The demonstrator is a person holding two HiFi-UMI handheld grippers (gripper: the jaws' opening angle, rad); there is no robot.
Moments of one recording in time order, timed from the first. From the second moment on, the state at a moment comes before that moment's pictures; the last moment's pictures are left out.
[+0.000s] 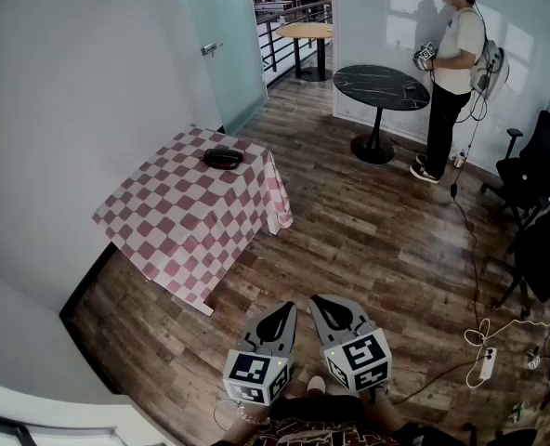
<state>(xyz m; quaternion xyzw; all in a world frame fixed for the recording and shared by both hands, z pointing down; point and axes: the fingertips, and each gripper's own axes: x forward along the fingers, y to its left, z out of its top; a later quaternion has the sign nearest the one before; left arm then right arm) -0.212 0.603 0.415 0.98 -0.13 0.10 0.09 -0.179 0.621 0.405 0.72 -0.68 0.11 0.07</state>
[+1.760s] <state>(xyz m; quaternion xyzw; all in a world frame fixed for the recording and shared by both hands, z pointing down) -0.159 0.406 0.439 0.98 -0.12 0.11 0.10 -0.130 0.424 0.420 0.71 -0.69 0.13 0.06</state>
